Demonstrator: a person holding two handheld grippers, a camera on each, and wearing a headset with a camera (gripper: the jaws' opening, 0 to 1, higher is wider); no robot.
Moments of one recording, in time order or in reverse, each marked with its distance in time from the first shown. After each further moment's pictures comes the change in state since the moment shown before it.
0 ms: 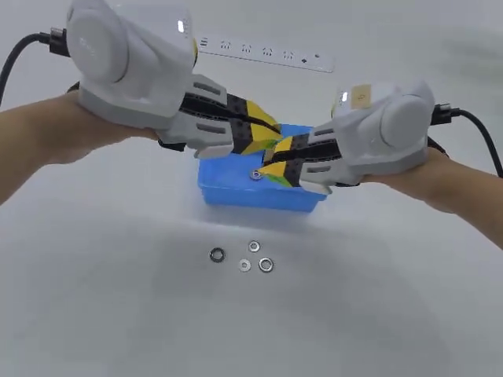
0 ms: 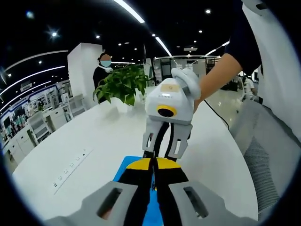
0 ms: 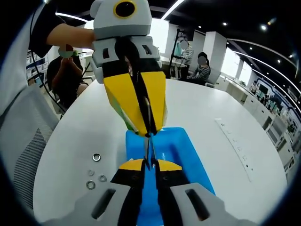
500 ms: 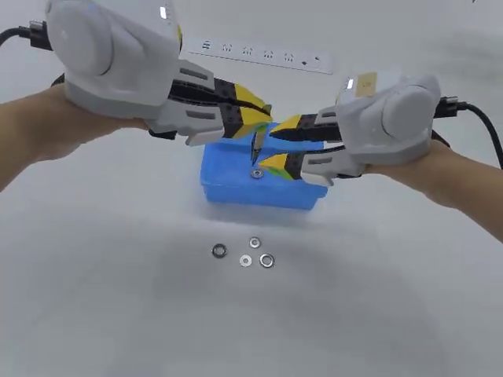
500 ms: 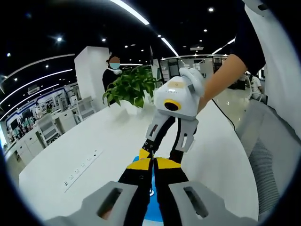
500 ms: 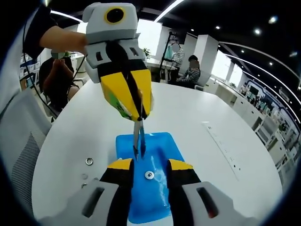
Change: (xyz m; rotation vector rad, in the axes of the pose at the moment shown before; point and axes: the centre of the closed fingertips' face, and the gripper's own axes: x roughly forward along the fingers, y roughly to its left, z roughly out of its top) left arm -0.021 0.006 0.010 0.014 -0.003 0.090; right arm -0.020 -0.022 0.011 0.015 -0.005 -0.131
